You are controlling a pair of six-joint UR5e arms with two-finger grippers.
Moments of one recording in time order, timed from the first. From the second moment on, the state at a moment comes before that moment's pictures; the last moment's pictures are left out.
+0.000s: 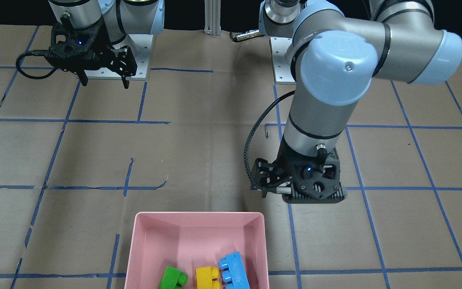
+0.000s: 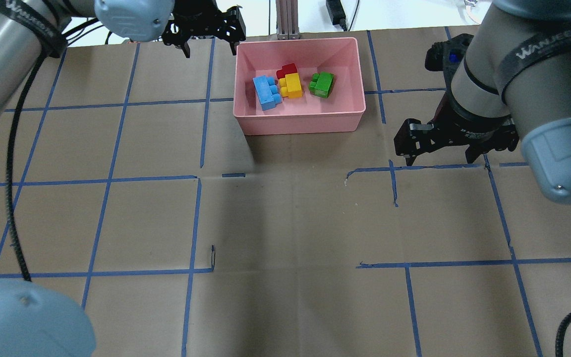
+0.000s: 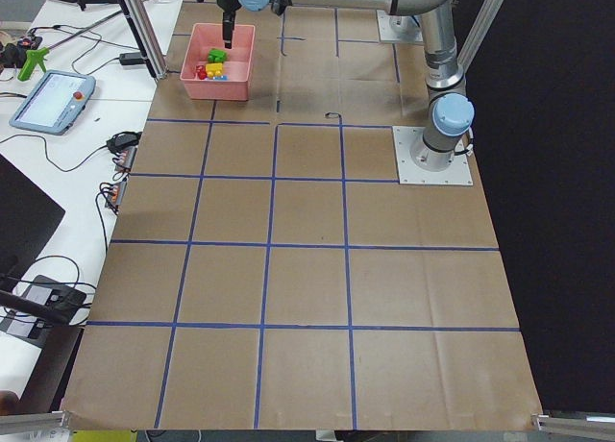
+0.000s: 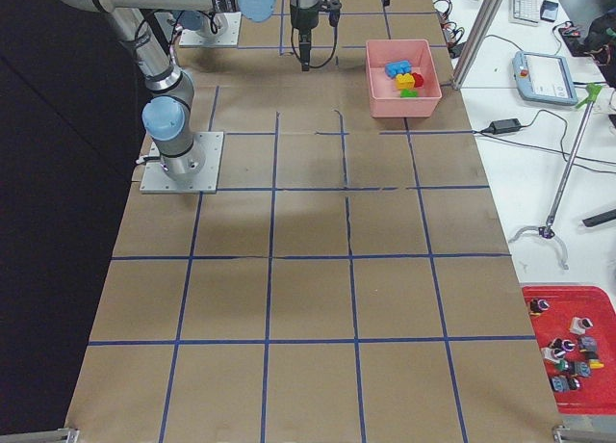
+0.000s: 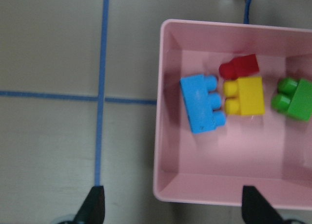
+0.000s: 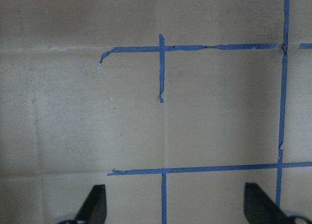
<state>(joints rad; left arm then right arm) -1.69 -1.91 -1.29 -1.37 1.59 -0.09 1.61 -1.74 1.80 -1.66 -1.61 0.06</state>
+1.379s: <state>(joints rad) -1.57 -1.51 -1.69 -1.38 1.56 0.04 1.61 -1.74 1.80 -1.67 -1.61 0.06</state>
